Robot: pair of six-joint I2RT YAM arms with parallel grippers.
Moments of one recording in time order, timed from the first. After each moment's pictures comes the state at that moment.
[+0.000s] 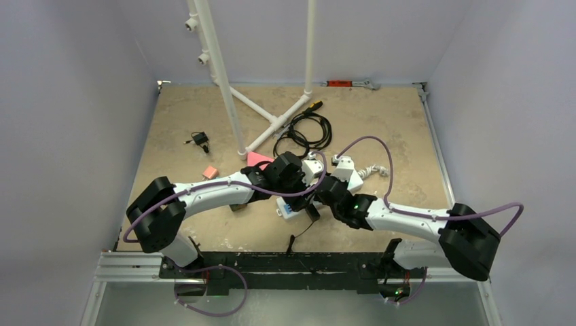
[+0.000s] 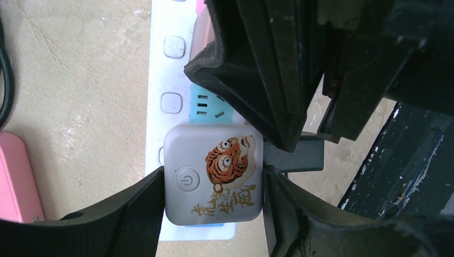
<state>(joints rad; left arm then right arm) -0.95 1.57 0.99 -0.23 0.14 -0.04 0.97 1.24 0.55 -0.08 0.66 0.82</state>
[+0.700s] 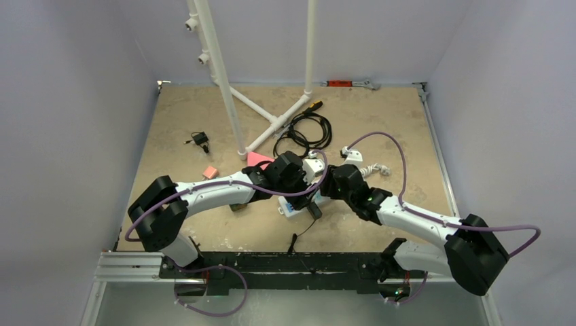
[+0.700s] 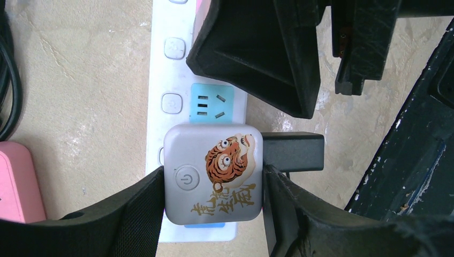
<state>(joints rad) -0.94 1.58 0.99 -0.20 0.14 -0.04 0.73 1.15 0.52 -0.05 0.34 0.70</state>
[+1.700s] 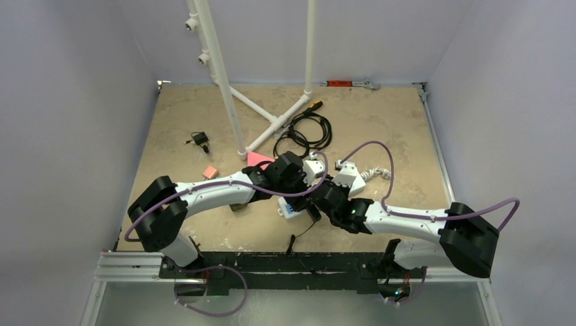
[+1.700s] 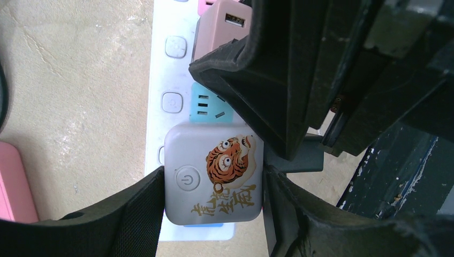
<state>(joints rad) -0.95 1.58 1.00 -0.23 0.16 -0.04 1.05 1.25 0.55 -0.14 0.83 0.97</state>
